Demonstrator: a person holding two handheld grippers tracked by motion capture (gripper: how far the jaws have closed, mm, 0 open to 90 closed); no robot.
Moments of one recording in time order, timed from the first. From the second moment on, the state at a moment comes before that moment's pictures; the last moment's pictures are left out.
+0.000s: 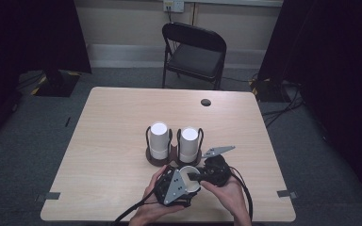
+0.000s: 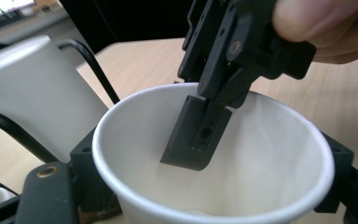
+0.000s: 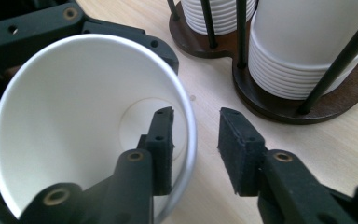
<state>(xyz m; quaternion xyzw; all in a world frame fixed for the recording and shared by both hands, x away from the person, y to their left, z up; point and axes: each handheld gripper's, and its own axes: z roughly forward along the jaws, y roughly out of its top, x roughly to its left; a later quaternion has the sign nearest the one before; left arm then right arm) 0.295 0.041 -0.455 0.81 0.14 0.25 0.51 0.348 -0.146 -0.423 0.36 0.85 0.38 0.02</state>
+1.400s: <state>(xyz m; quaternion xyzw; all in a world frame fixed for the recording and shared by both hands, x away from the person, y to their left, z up) 0.306 0.093 -0.451 0.76 0.26 0.24 0.55 0.329 -0.184 -0.428 0.37 0.74 0.54 0.15</state>
